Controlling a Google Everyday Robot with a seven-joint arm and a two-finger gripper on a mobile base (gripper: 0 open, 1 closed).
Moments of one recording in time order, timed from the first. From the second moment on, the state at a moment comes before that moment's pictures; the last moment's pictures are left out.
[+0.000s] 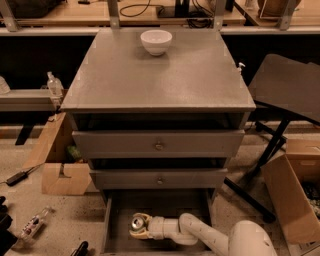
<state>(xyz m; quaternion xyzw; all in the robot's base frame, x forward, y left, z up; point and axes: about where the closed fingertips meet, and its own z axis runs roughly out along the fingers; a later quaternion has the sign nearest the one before) 0.530 0.107 0.182 -0.49 0.61 0.42 0.46</state>
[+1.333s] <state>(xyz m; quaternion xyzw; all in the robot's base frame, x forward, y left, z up) 0.475 0.015 0.437 -0.50 0.64 0.40 0.44</state>
